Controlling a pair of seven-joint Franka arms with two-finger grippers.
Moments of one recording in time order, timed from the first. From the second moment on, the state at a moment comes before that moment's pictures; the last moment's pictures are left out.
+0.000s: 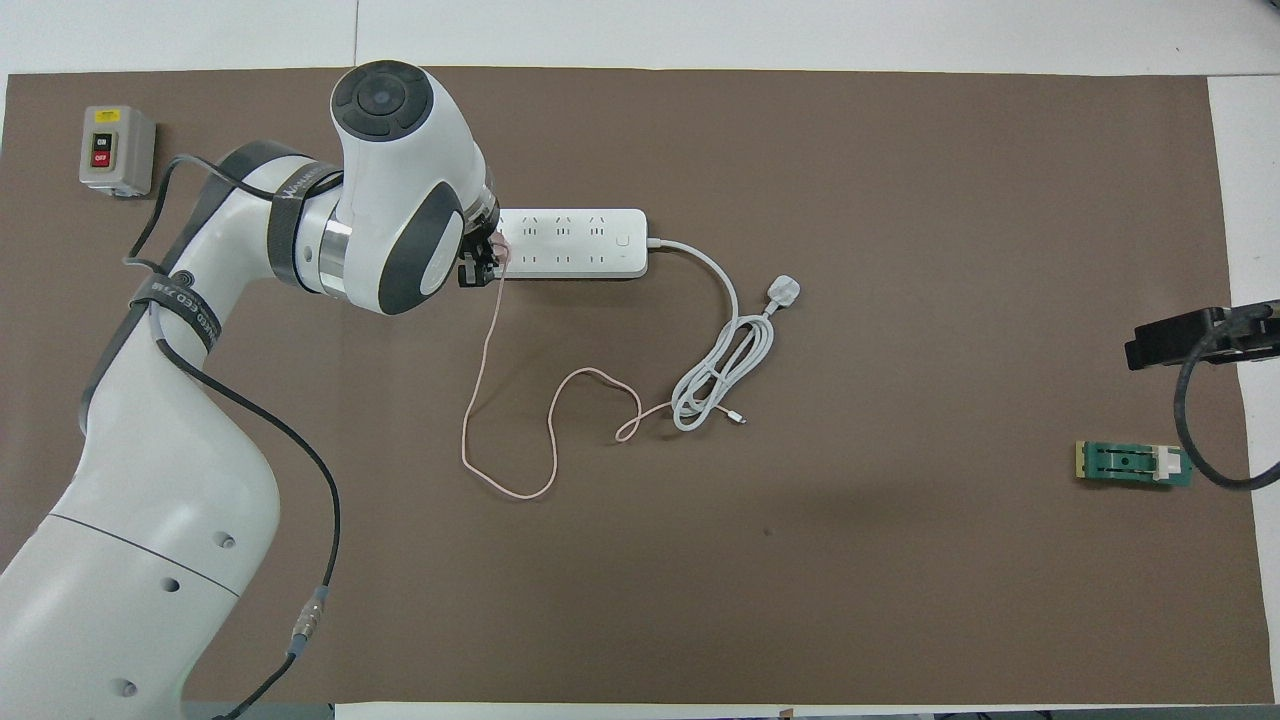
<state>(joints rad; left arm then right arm) -0.36 0.61 -0.07 -1.40 0.04 1.99 -1.96 -0.03 -0.10 0.01 -1.66 0.00 1.51 -0.07</state>
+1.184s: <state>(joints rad) -0.36 0.61 -0.08 -1.43 0.06 2.02 -1.95 -0.03 -0.10 0.01 -1.66 0.00 1.51 -0.07</state>
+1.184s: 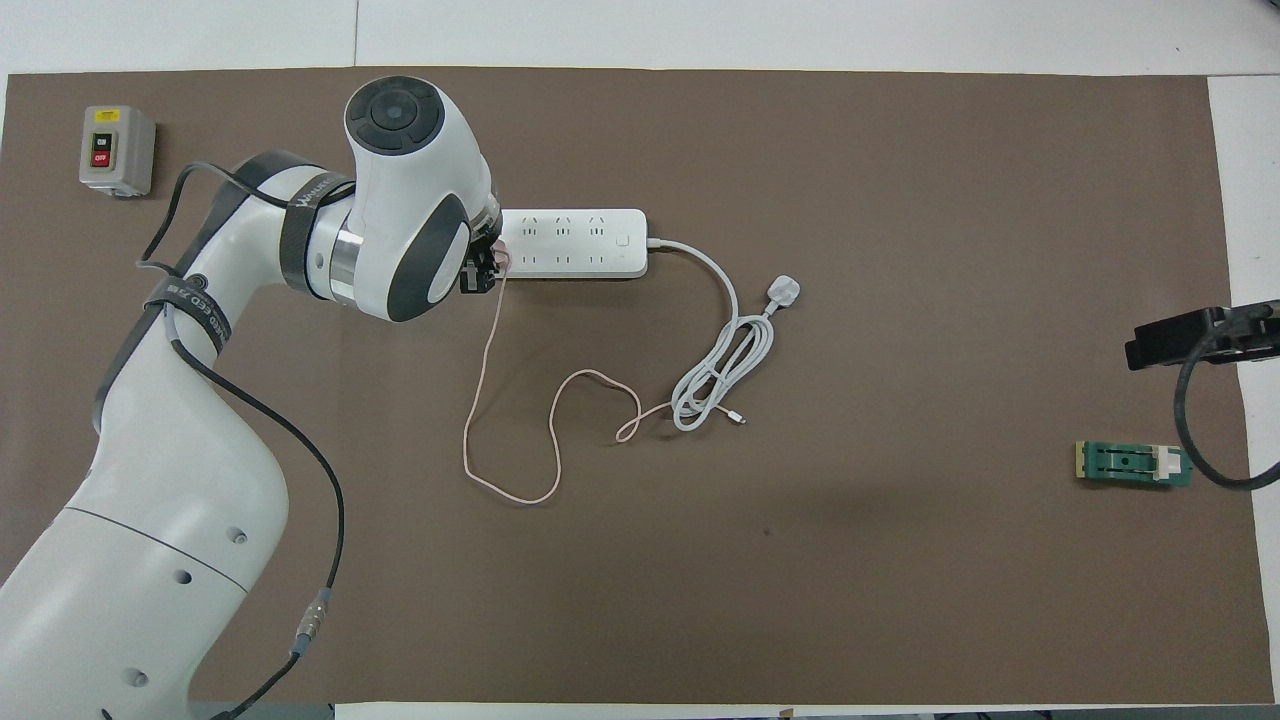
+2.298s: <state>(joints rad) -0.20 0.37 -0.06 -1.44 0.07 1.84 -1.65 -0.03 -0.10 0.01 -1.66 0.00 1.51 -0.07</state>
